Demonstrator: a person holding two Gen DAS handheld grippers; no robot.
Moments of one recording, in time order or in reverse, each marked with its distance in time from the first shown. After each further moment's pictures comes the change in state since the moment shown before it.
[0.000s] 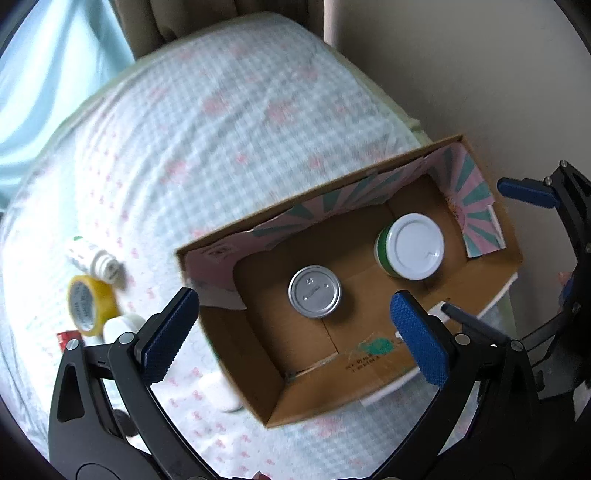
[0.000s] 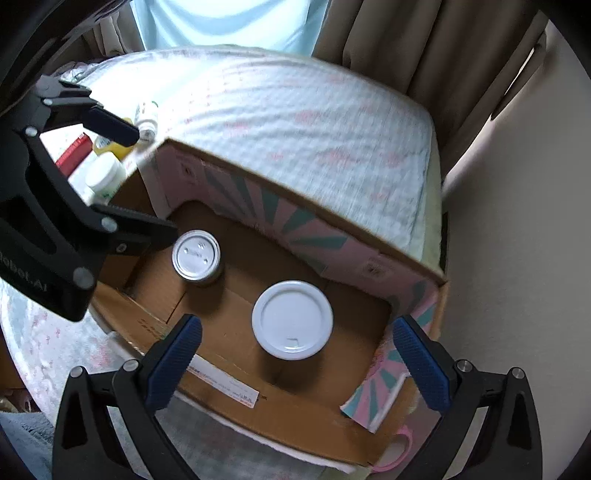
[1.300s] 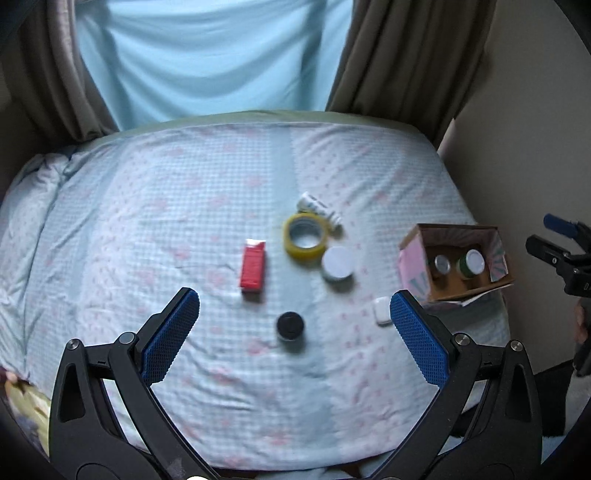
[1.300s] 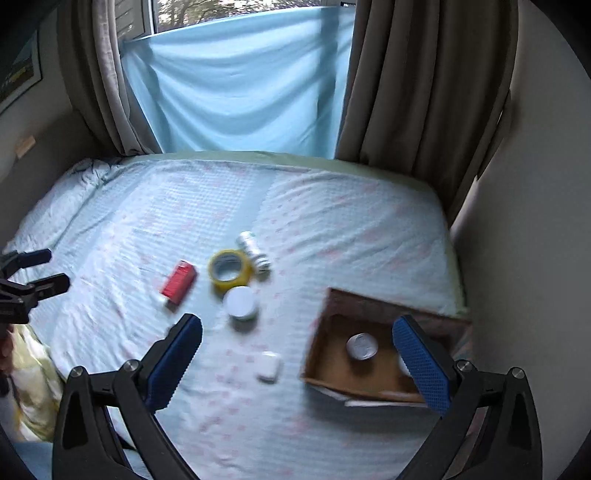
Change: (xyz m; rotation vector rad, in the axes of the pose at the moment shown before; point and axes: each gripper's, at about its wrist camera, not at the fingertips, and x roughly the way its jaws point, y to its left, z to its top) left arm -0.260 0.284 -0.262 -0.410 -0.317 0.086; right arm -0.198 0.191 0.103 0.259 -0.230 0.063
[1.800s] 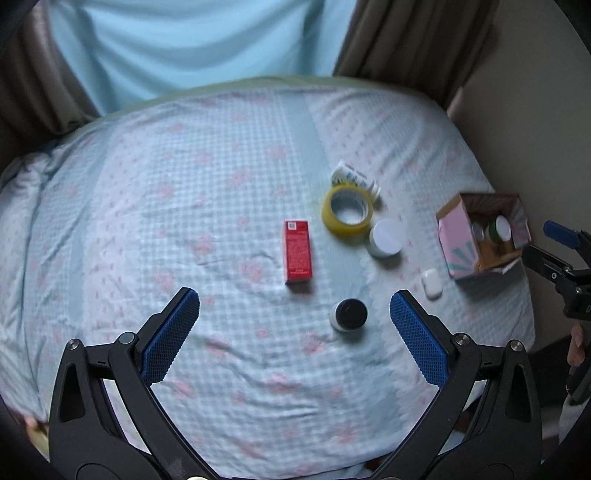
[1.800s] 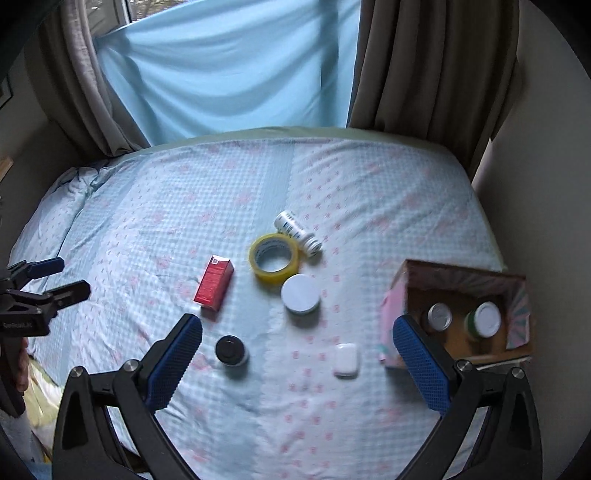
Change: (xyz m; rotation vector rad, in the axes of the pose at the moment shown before) left arm 0.083 0.101 0.013 0.100 0.142 -0.054; right arm 0.078 0.111 -0.004 0.129 0.089 -0.047
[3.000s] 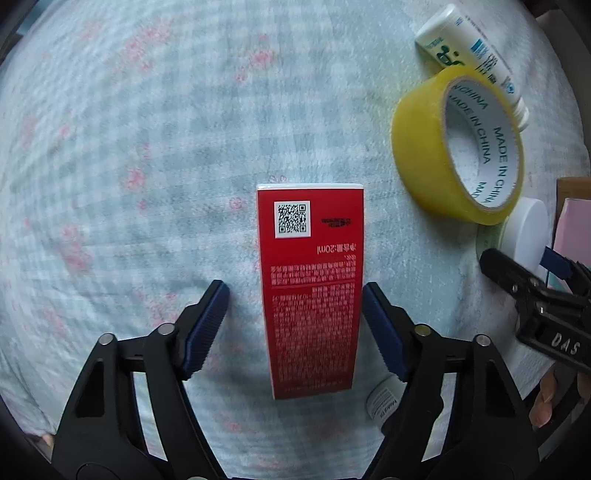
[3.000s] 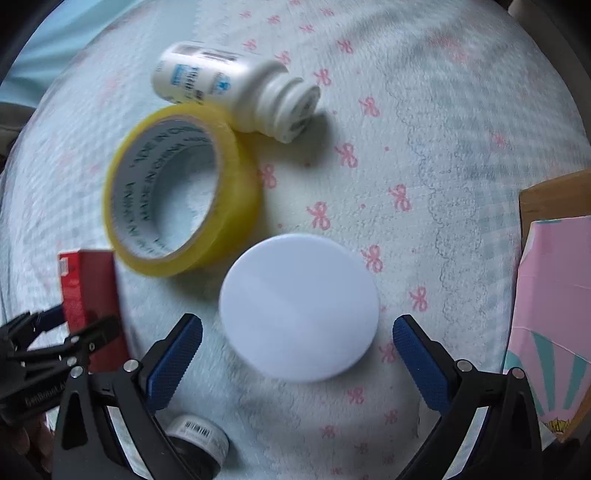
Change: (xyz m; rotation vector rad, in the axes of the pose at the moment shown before) left arm 0.329 -0.012 0.047 -0.045 0.526 0.029; right arm 0.325 -0.032 0.002 0.274 0.514 -0.053
